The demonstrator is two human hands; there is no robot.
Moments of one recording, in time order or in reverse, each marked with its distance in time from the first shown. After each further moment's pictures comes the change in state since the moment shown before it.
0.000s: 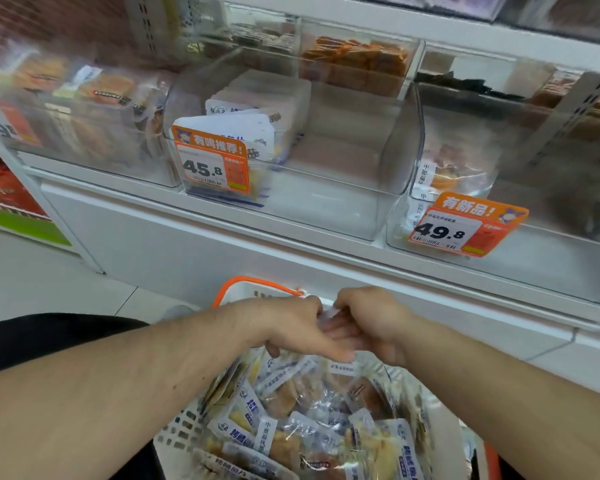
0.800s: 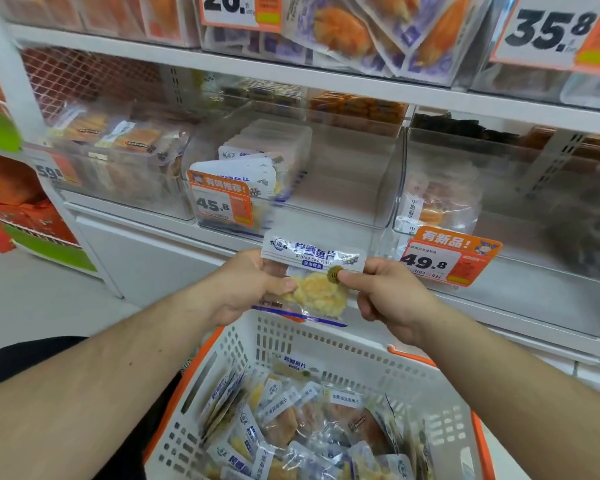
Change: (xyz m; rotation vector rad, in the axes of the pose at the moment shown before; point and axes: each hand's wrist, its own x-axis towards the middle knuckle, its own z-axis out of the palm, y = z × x) left_hand -0.024 -0.014 -0.049 -0.953 0.493 0.235; right_hand -0.017 -0.044 -0.040 0.036 0.002 -0.377
